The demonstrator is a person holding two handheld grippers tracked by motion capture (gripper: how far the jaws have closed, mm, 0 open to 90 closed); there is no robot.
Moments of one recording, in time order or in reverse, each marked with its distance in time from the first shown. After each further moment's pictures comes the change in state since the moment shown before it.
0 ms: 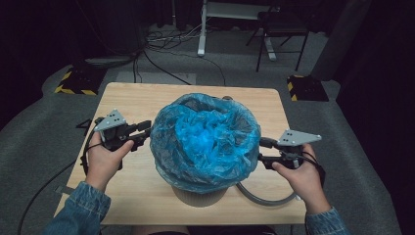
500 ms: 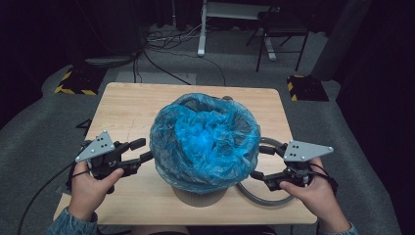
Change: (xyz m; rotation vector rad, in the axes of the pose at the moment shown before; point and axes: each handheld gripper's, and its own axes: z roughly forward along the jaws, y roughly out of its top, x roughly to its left) left arm -0.049 -0.014 -0.040 -0.028 -0.099 0.046; right arm 0.039 0.014 -0.029 -0.080 0.156 -0.086
